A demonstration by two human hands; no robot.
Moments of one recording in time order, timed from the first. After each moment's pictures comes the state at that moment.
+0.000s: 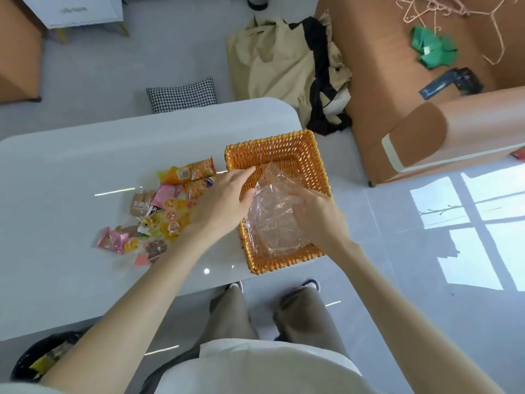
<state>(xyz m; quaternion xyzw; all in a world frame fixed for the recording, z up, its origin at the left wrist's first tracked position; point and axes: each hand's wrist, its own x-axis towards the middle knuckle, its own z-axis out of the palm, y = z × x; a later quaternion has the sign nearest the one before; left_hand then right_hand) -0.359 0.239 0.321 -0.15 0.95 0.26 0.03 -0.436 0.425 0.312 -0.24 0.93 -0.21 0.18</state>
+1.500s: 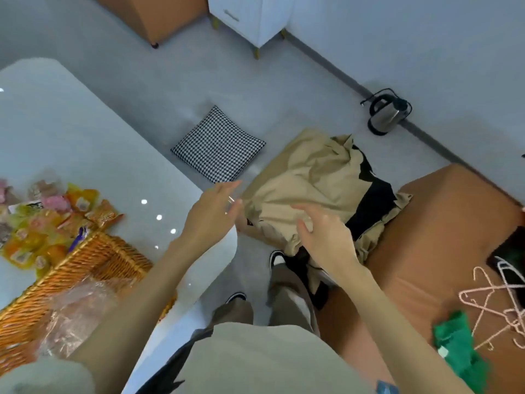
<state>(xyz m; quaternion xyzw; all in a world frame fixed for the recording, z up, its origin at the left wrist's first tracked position) -0.914 0.176 0.312 -0.61 0.72 0.33 -0.09 -1.129 0.240 0.332 -0.62 0.73 -0.07 0.28</state>
